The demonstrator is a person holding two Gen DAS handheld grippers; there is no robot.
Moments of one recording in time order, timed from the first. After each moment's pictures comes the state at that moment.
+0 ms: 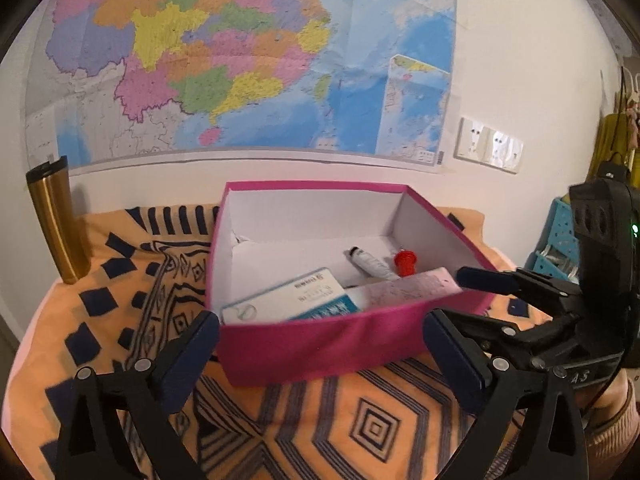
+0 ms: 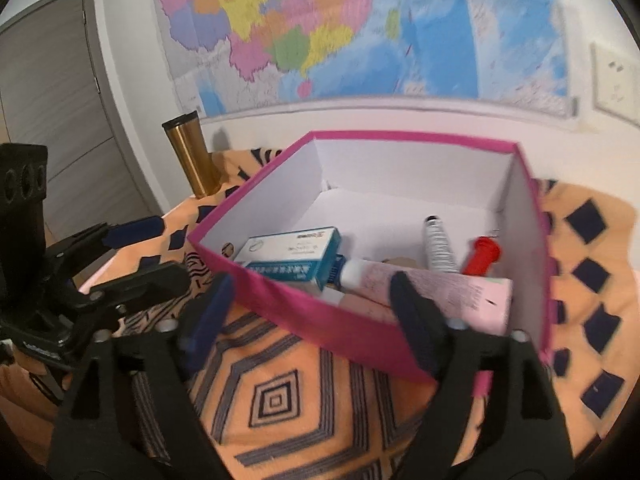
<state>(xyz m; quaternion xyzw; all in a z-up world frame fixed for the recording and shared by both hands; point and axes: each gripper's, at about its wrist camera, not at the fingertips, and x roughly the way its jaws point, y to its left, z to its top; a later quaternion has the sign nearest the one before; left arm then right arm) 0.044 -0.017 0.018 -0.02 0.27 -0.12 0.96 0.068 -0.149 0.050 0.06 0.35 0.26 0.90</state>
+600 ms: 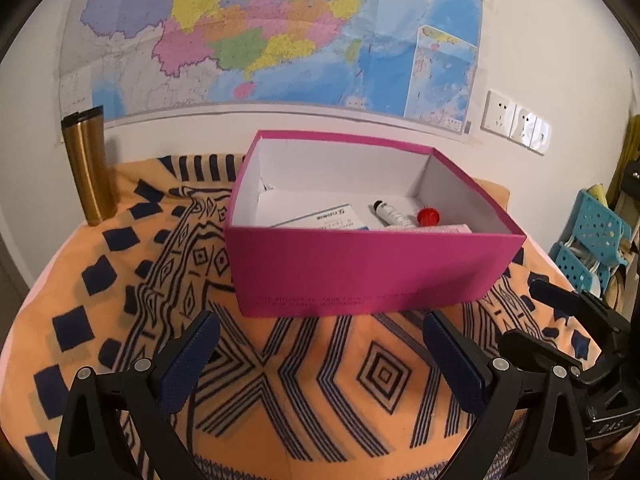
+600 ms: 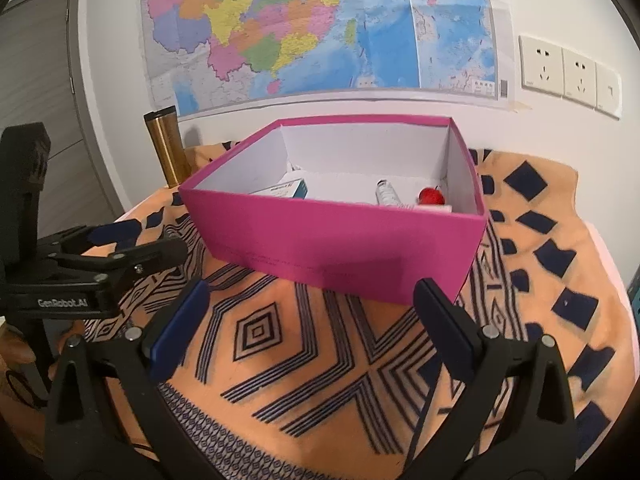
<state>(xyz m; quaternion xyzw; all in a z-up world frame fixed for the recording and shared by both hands) 0.017 -0.019 -0.017 -0.03 0.31 -0.05 0.95 0.000 -0.159 0.031 0.05 0.34 0.18 0.92</state>
